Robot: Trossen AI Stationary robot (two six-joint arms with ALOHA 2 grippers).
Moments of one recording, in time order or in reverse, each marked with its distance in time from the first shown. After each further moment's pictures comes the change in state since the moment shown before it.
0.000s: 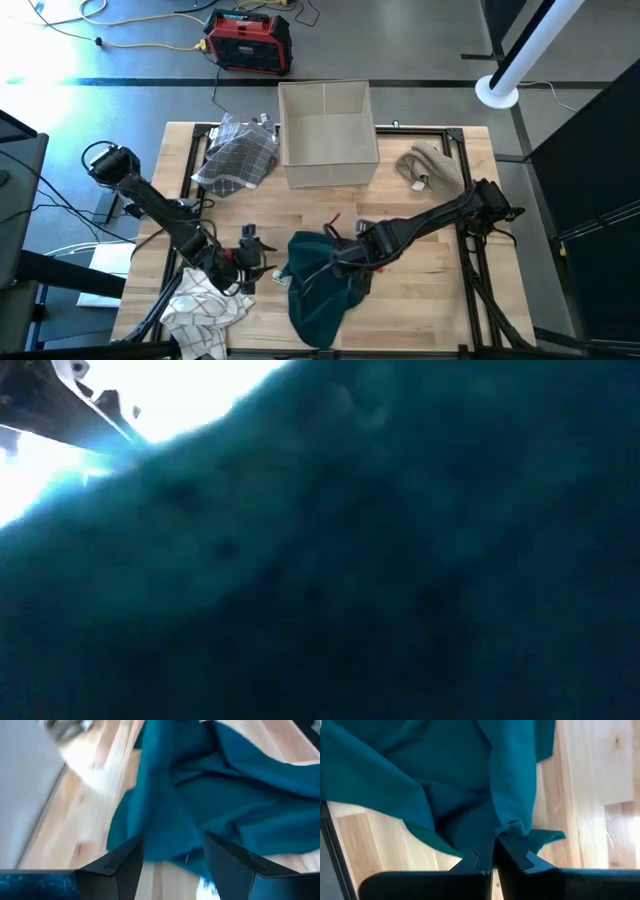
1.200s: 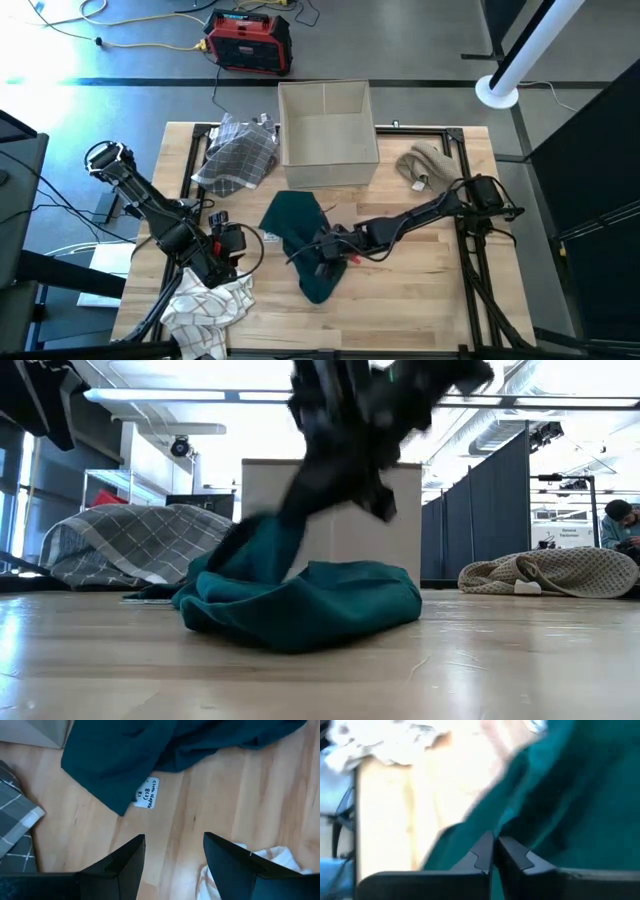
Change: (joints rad) left arm -0.038 -0.105 0.360 -1.071 0.221 -0.611; right arm -0.099 0.011 -0.402 0.951 -0.042 0.110
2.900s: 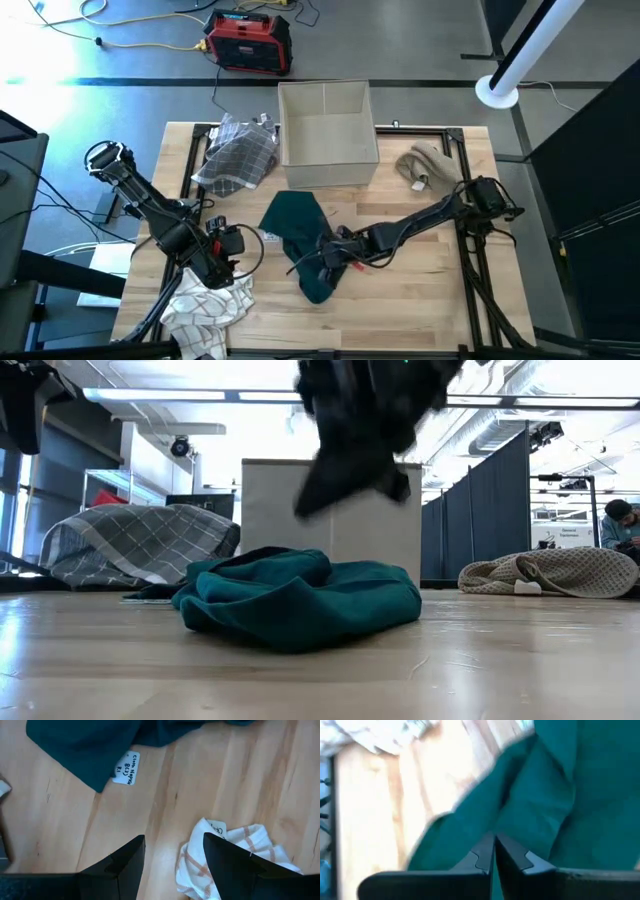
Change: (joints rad) left arm 0.000 0.000 -0.001 0.001 0.146 -0.046; right arm 0.044 -0.014 0.045 -0.126 0.119 -0.007
